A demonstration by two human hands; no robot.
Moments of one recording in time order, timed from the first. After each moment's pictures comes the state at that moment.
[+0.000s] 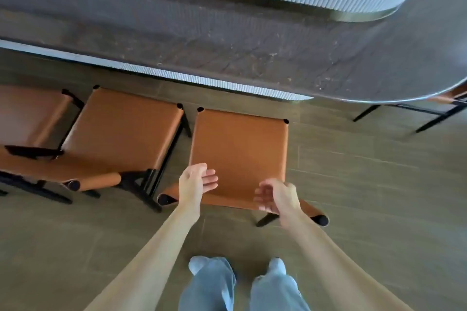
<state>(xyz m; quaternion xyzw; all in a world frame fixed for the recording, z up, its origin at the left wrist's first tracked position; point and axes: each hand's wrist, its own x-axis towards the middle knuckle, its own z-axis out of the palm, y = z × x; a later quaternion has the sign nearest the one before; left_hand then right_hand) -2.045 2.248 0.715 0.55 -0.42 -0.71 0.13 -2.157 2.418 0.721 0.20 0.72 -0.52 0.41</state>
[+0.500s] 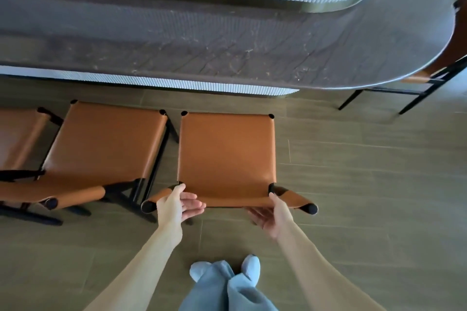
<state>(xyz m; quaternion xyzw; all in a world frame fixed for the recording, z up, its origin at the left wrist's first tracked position) -2.012 2.262 0.686 0.60 -0.37 -0.70 0.09 -2.136 2.456 0.671 0.45 0.44 -0.68 0.38</state>
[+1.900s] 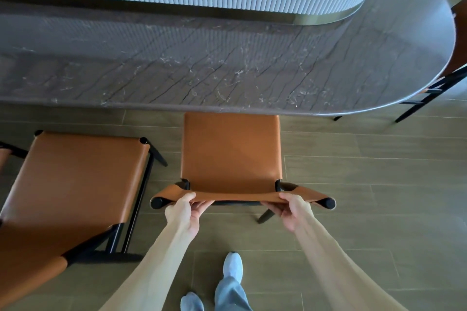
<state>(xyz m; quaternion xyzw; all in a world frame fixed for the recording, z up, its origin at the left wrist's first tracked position) -2.183 2.208 0.663 0.60 -0.17 -0.77 0.14 -2.310 2.415 0.648 0.43 0.50 -0.69 0.30</state>
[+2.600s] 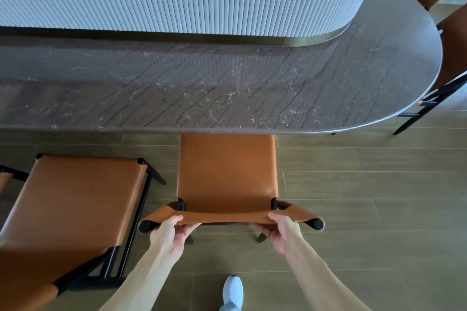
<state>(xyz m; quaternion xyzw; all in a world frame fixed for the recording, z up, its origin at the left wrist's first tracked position) -2.183 2.197 0.666 0.62 -0.17 -0.76 0.12 -2.314 2.416 0.647 0.42 0.48 -0.70 0.32</state>
